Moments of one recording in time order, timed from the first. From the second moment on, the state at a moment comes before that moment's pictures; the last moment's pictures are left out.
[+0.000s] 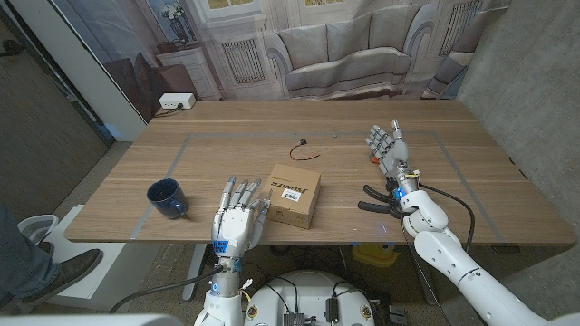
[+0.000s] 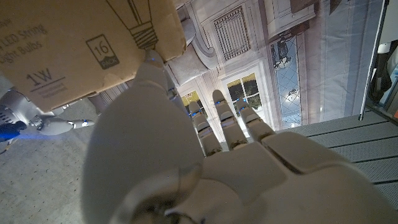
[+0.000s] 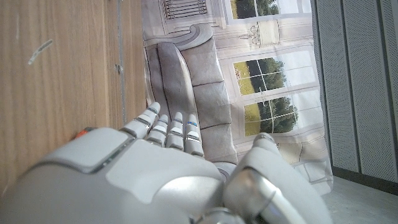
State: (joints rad) left arm 1.56 0.44 0.45 -1.82 1.20 0.35 1.12; left_hand 1.29 0.13 0.03 -0.10 0.21 1.12 -0.08 0.46 0.18 0.47 -0.22 0.21 0.20 0.38 -0.04 0.21 0.19 0.13 0.02 0.22 0.18; right arm -1.10 -0.45 -0.30 -1.50 0.84 0.43 0.09; right_hand 0.24 0.02 0.15 0.02 0.19 0.23 0.05 0.19 0.19 0.19 0.09 0.21 0.18 0.09 0.04 0.18 0.18 0.18 -0.04 0.20 0.18
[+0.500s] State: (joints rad) left arm 1.58 0.36 0.37 -1.80 1.26 0.26 1.12; left_hand 1.28 0.14 0.03 -0.09 0.21 1.13 -0.08 0.45 0.17 0.52 -0.22 0.21 0.20 0.41 -0.04 0.21 0.19 0.13 0.02 0.22 0.19; right arm -1.10 -0.44 -0.29 -1.50 0.85 0.45 0.10; right_hand 0.23 0.01 0.14 0.02 0.19 0.23 0.04 0.19 0.19 0.20 0.08 0.21 0.18 0.09 0.04 0.18 0.18 0.18 -0.04 0.20 0.18
